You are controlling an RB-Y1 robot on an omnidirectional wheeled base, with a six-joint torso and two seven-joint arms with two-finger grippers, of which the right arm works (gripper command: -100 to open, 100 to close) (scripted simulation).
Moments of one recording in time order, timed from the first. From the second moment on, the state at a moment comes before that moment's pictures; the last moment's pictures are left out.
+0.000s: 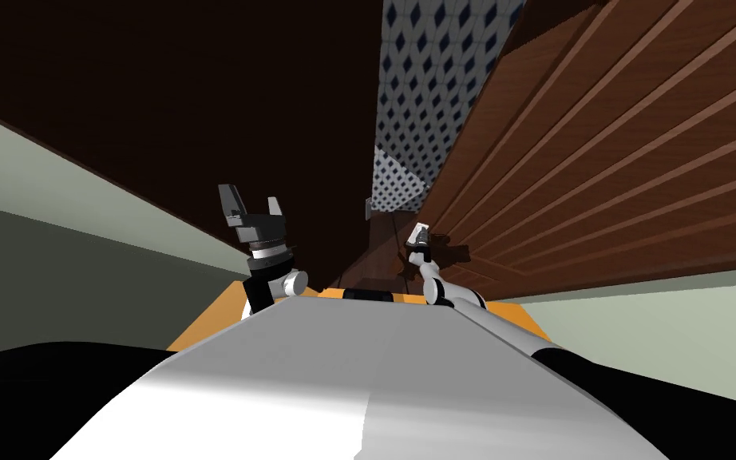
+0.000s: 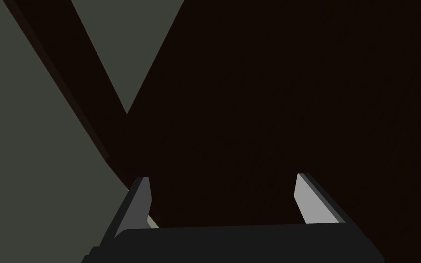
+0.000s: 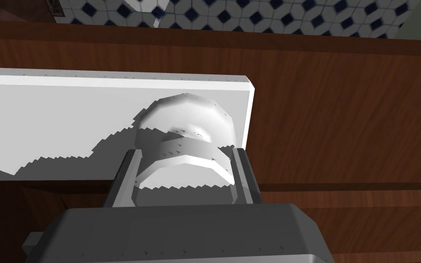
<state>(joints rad) -0.50 -0.15 -0.41 -0.51 -0.14 -0.57 0.15</state>
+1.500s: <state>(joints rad) -0.49 -0.19 -0.53 -0.55 -0.18 -0.56 0.21</state>
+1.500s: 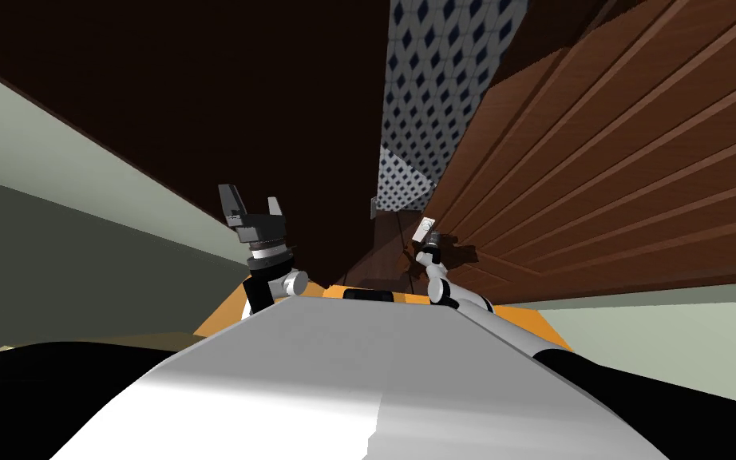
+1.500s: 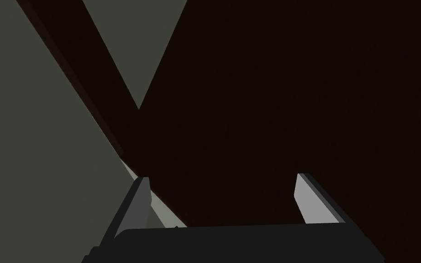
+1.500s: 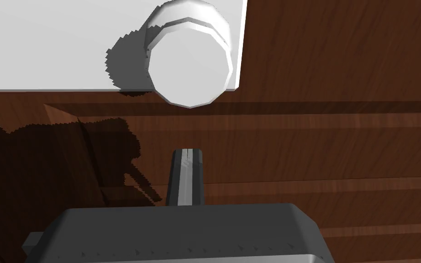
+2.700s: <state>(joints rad) -0.54 -0.13 -0.63 -0.52 -0.22 -0.59 0.34</state>
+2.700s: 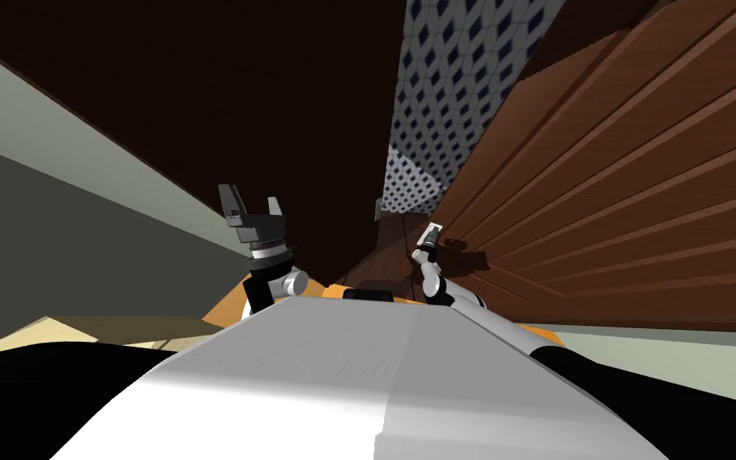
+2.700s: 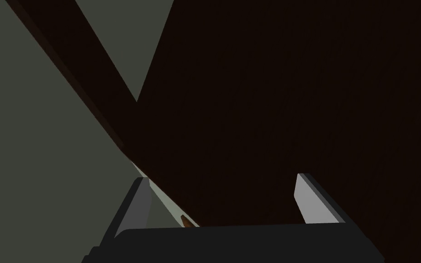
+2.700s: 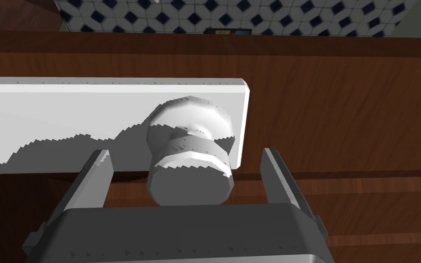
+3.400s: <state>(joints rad) -0.53 -0.13 -0.63 -0.52 -0.22 -0.58 0.34</state>
